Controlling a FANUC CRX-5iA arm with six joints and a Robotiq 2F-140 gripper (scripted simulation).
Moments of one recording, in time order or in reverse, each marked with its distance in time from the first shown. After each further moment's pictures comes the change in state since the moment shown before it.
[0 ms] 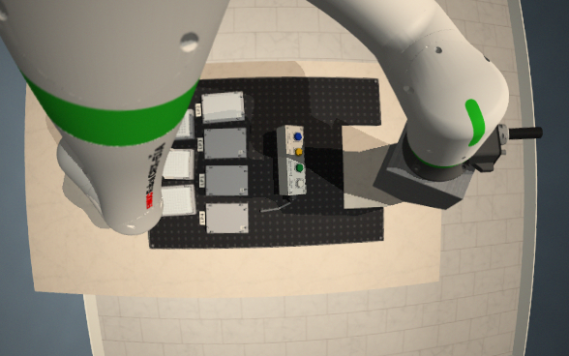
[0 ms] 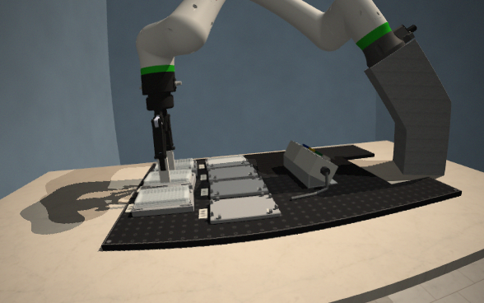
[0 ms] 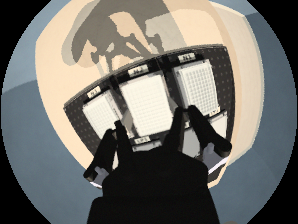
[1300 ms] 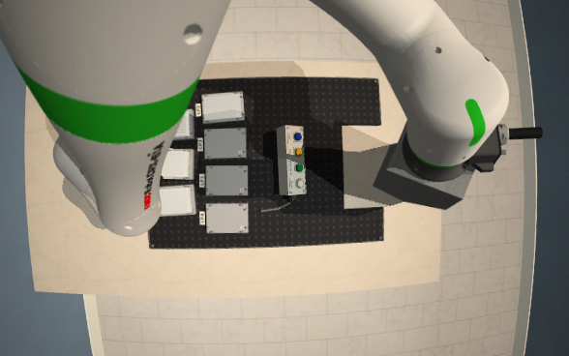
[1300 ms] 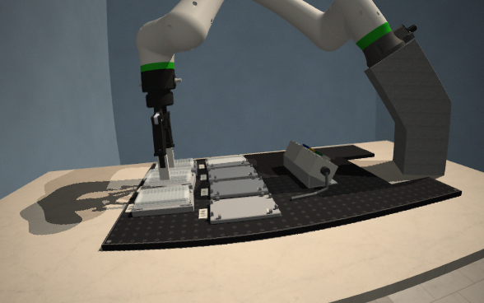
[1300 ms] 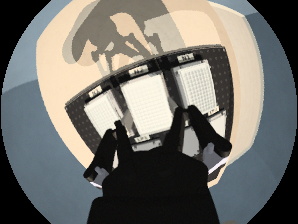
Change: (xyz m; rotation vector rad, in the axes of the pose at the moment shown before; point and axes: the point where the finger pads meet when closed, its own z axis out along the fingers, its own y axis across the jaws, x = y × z) arm 0.000 0.000 -0.008 0.000 0.000 0.000
